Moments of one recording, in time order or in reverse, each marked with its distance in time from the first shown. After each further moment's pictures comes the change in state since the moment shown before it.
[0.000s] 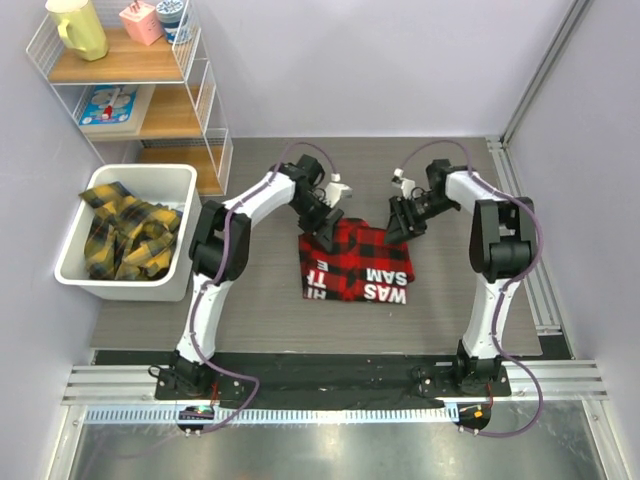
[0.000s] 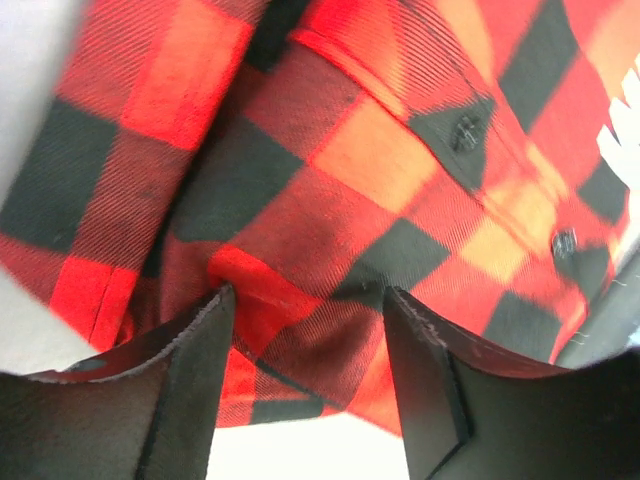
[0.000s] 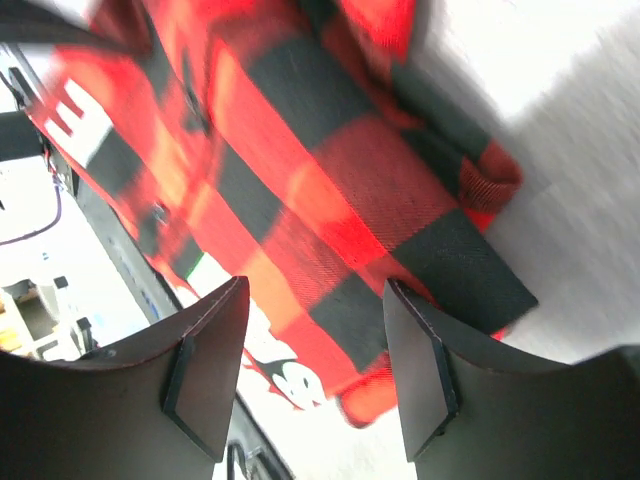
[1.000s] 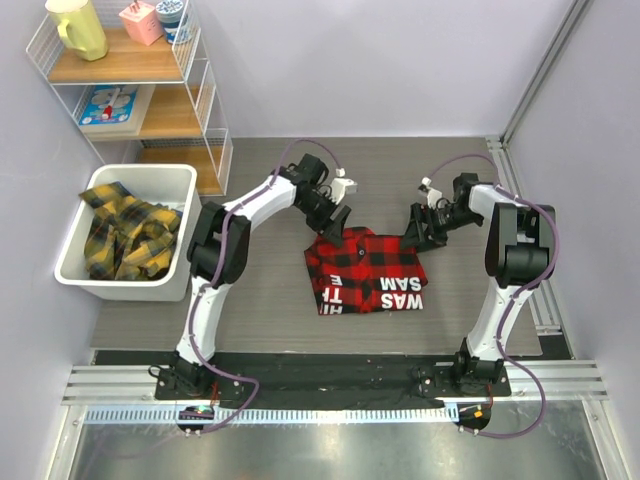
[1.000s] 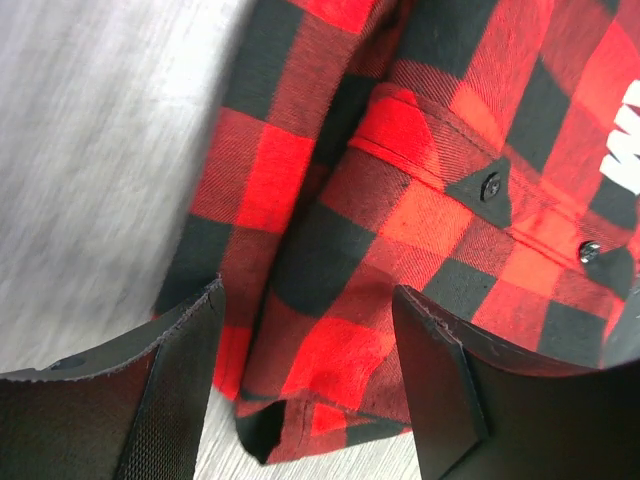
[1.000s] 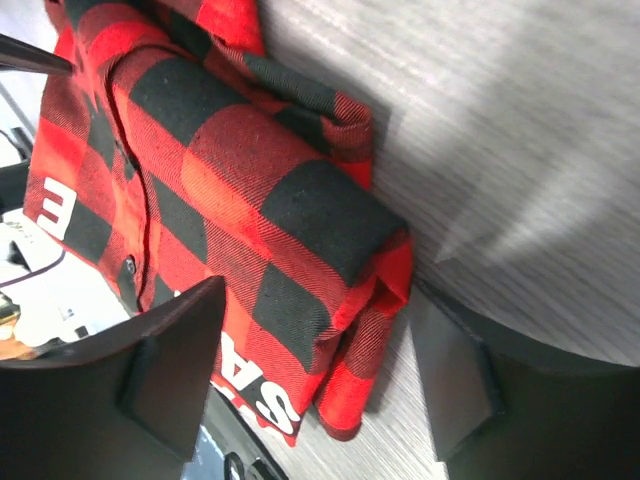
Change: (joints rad) left arm -0.041 -0.068 -0.108 0.201 0.070 -0.068; right arm -0.161 -0.102 -0.197 0.098 0.023 0.026
